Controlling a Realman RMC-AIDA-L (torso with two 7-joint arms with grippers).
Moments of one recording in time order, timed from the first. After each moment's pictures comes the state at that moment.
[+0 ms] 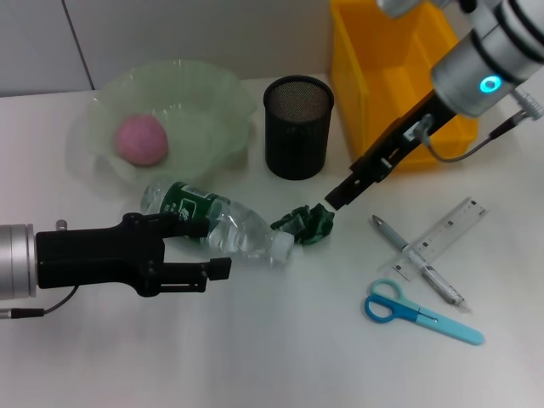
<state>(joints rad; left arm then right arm) -0.53 -2.02 1.01 0.61 1.81 1.57 -1.47 1.00 1.96 -1.02 -0.72 -2.49 -1.53 2.25</state>
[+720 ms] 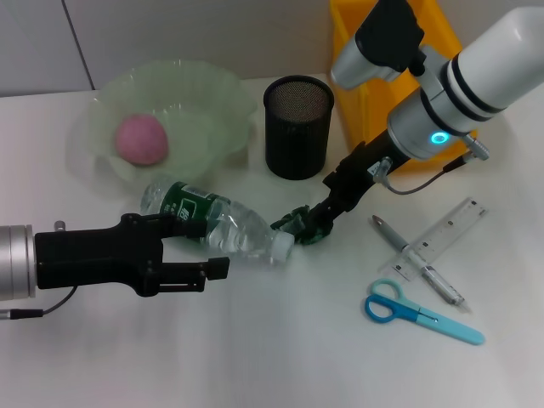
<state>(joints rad) -0.52 -2.02 1.00 0.61 1.81 1.56 -1.47 0.95 2.05 -1.10 -0.66 -2.51 -1.27 2.10</state>
